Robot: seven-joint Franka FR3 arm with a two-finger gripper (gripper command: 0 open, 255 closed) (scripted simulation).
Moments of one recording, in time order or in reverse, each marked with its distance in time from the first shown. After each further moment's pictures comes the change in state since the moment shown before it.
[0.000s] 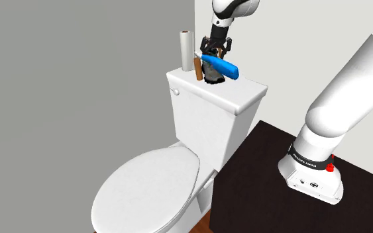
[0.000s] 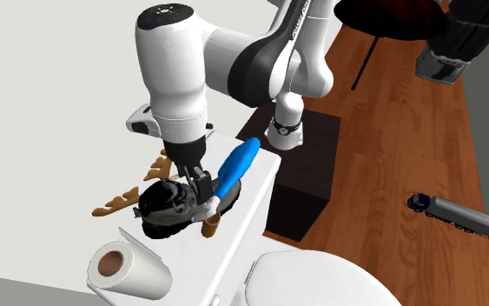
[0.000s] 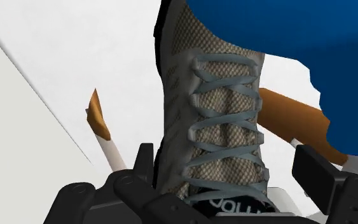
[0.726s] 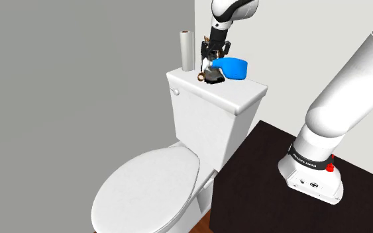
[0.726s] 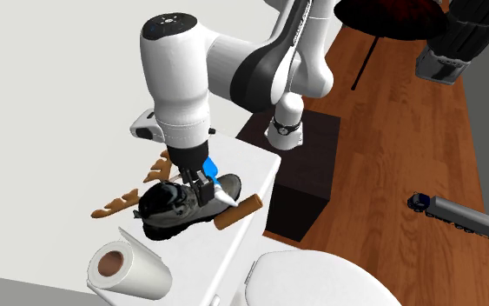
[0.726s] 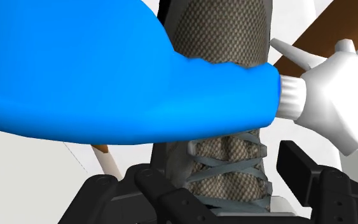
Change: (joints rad) arm 0.003 0.007 0.005 -0.016 0.000 0.018 0.004
